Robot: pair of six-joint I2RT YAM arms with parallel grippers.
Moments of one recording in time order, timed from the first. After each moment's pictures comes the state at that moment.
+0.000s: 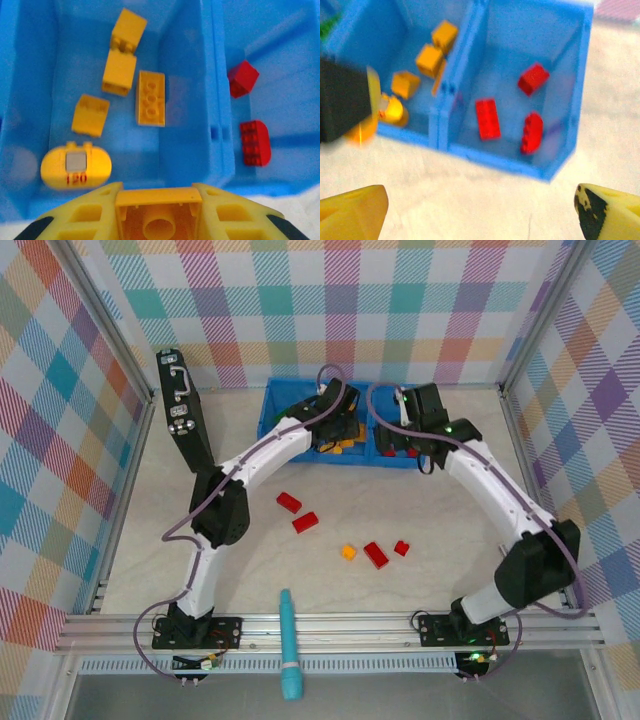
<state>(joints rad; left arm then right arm) -0.65 2.22 2.11 -0.71 -0.12 -0.64 0.40 1.47 1.38 -0.74 0.16 0.12</state>
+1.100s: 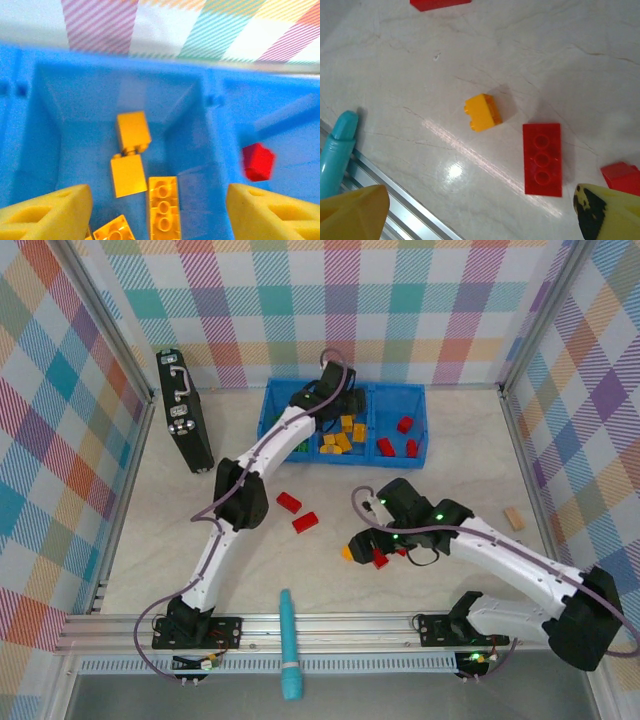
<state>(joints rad) -0.58 2.48 2.51 -0.66 -0.15 -0.47 0.80 1.13 0.84 -0.79 -0.19 0.32</state>
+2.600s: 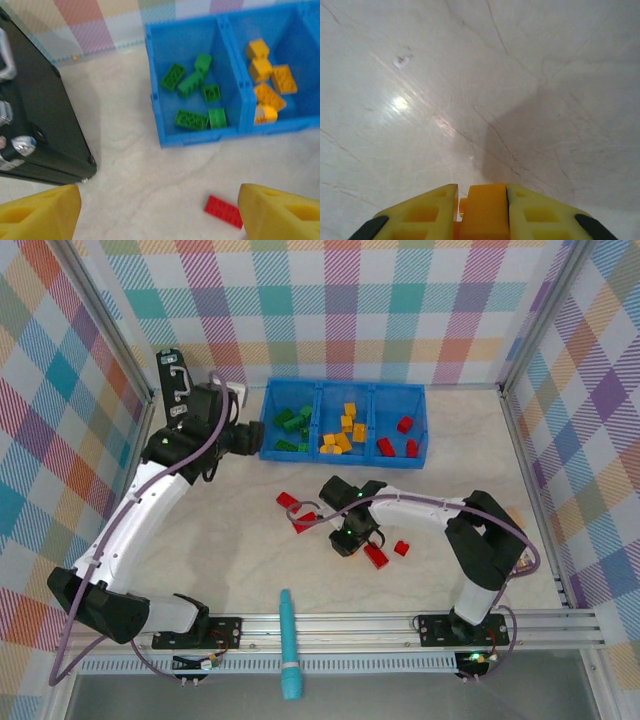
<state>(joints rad) -0.40 1.33 1.47 -0.87 -0.24 -0.06 0.88 1.72 1.13 -0.79 -0.10 0.04</state>
